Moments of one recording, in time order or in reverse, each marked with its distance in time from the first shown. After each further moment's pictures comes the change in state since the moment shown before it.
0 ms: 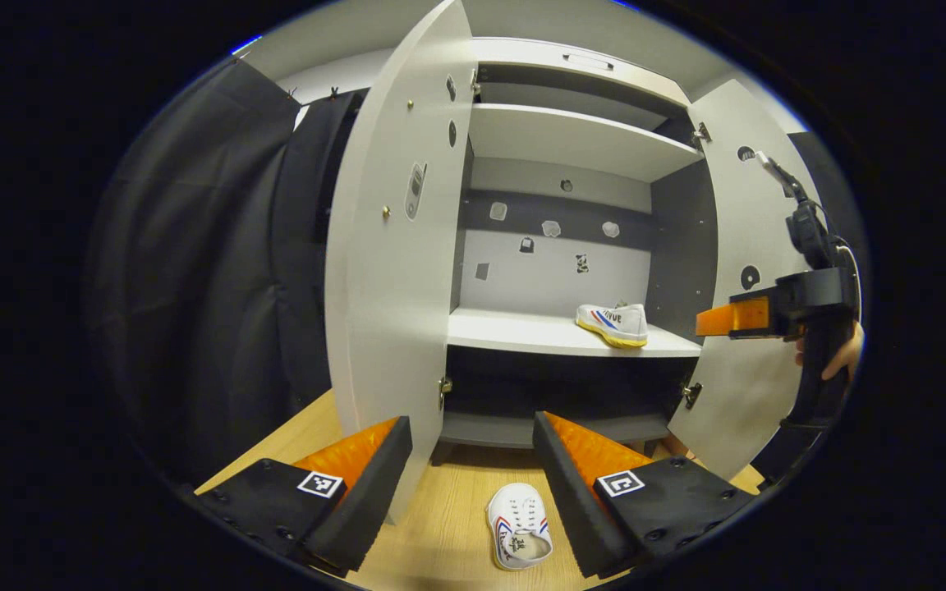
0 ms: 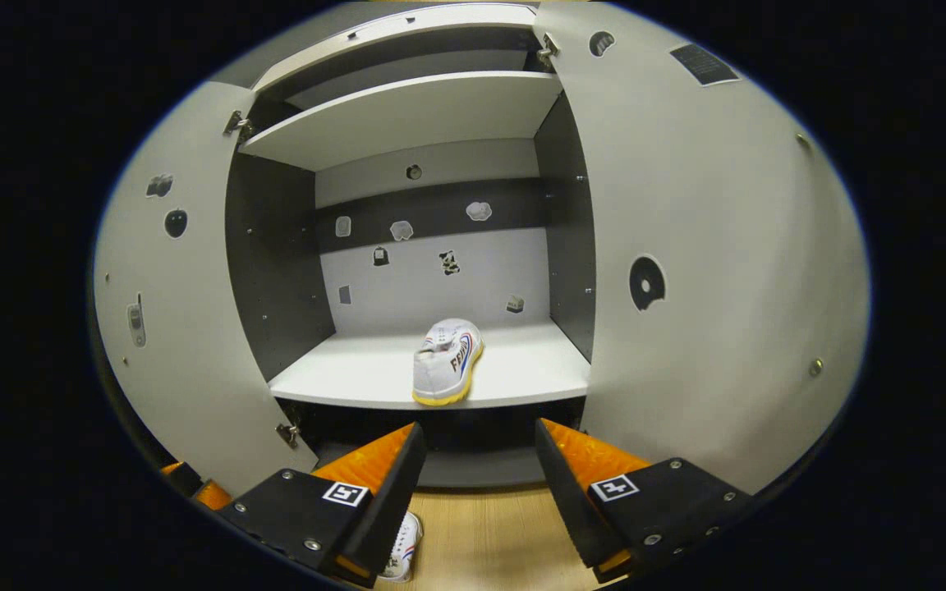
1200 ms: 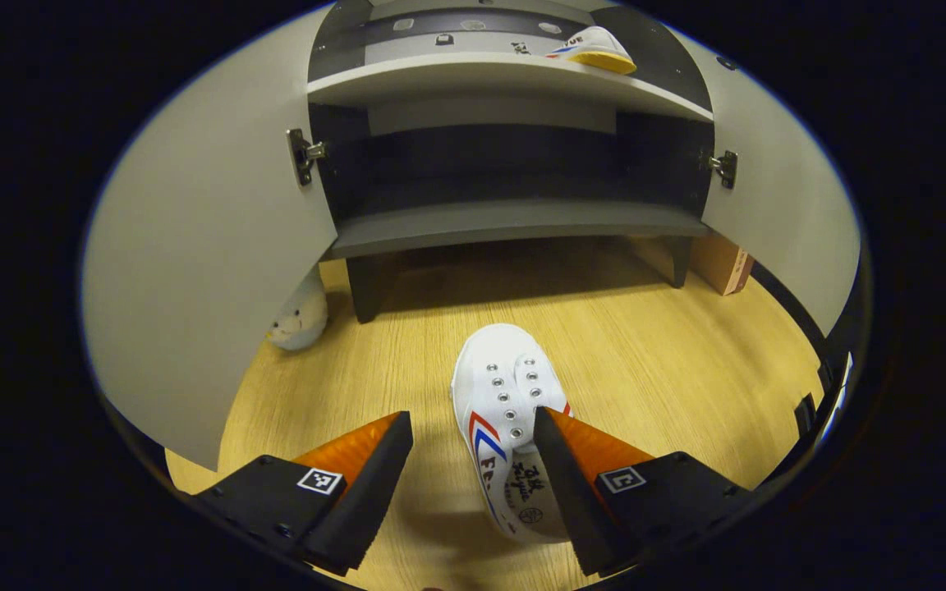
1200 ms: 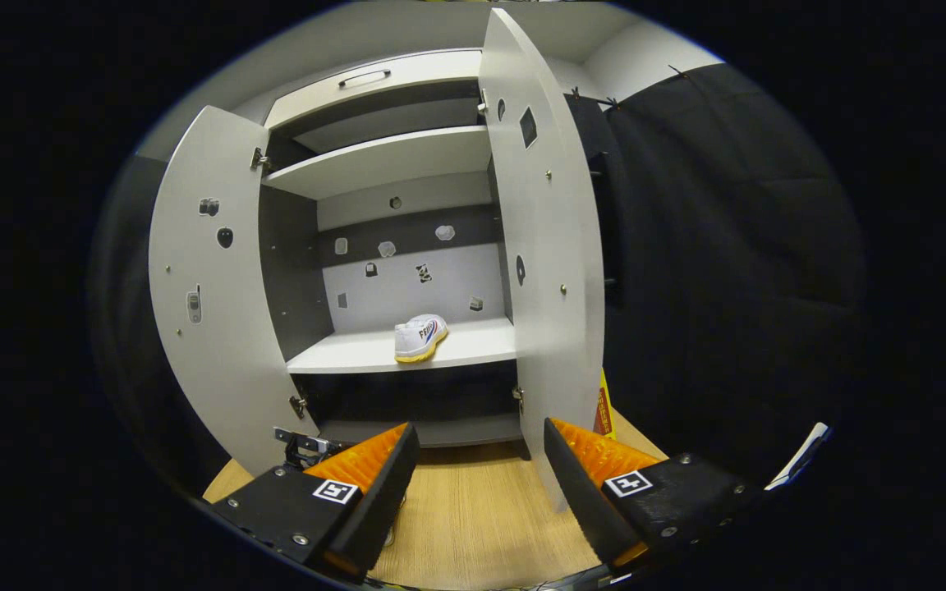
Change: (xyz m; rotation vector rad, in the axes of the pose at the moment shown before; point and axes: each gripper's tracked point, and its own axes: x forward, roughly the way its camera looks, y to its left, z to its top) left arm 0.075 -0.038 -0.273 0.194 0.596 -0.113; right arm -0.138 -0.054 -0.023 0.036 -0.086 -0.060
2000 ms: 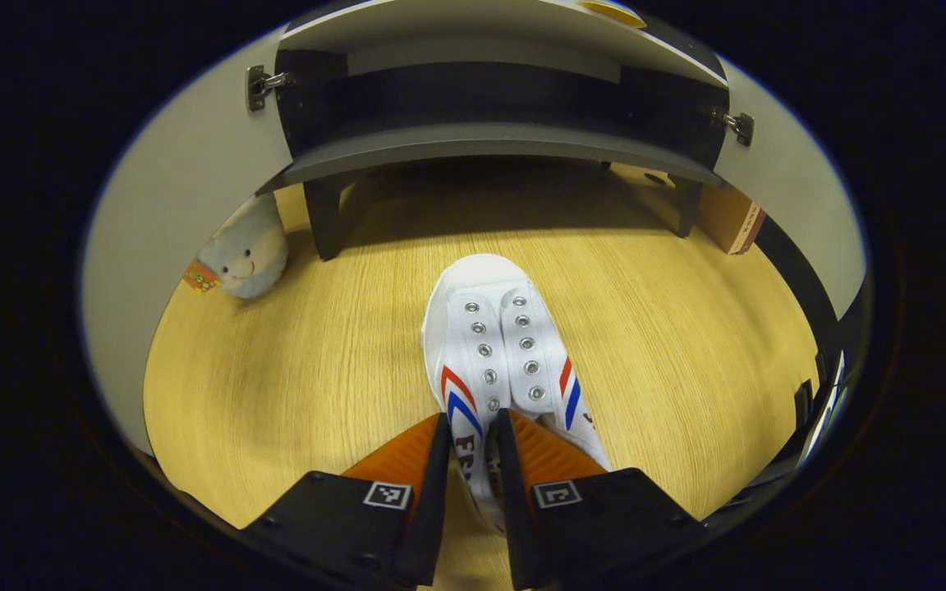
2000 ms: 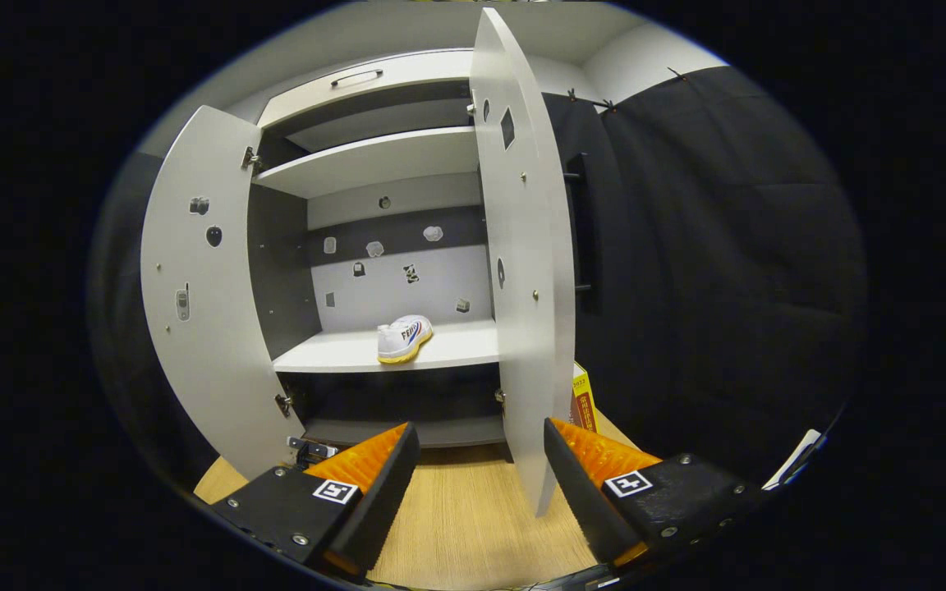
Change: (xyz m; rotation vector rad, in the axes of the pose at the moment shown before) left arm 0.016 -0.008 -0.030 -0.005 0.196 -0.041; right arm 0.003 -0.019 0.001 -0.014 0.002 -0.022
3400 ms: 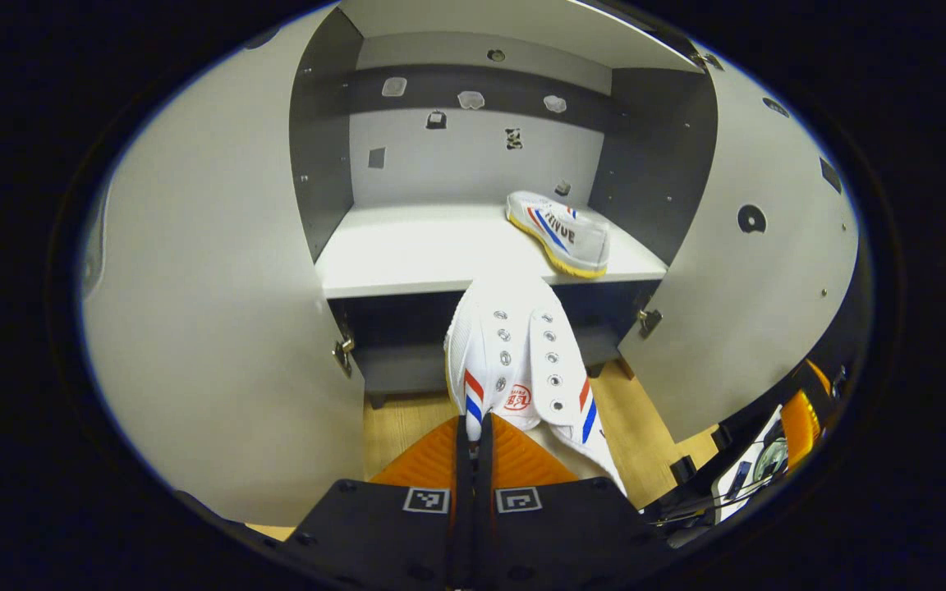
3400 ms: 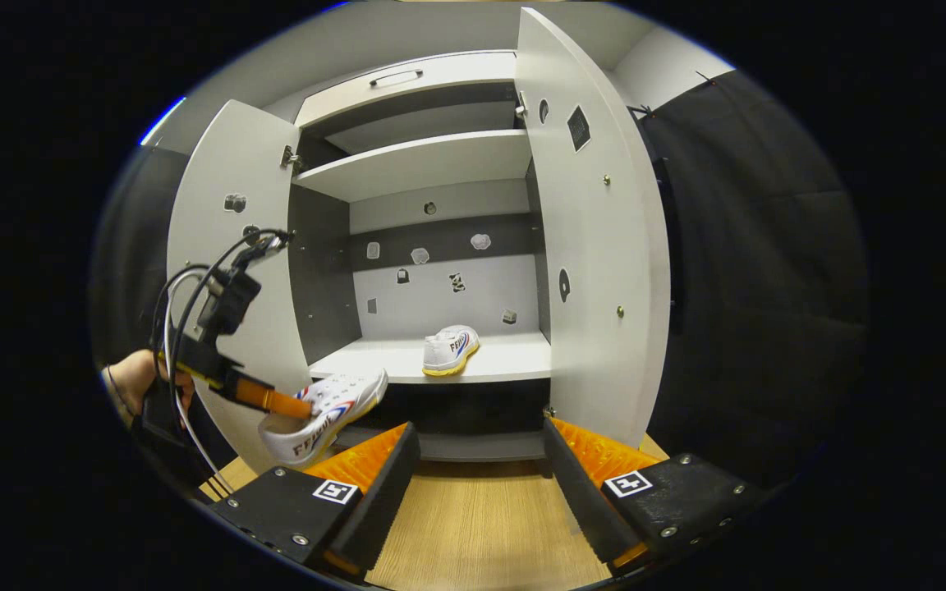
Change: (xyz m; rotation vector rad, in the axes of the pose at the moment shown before) left arm -0.176 0.089 0.248 -0.024 -0.270 -0.106; right arm 0.023 0.048 0.005 -0.028 -0.039 0.154
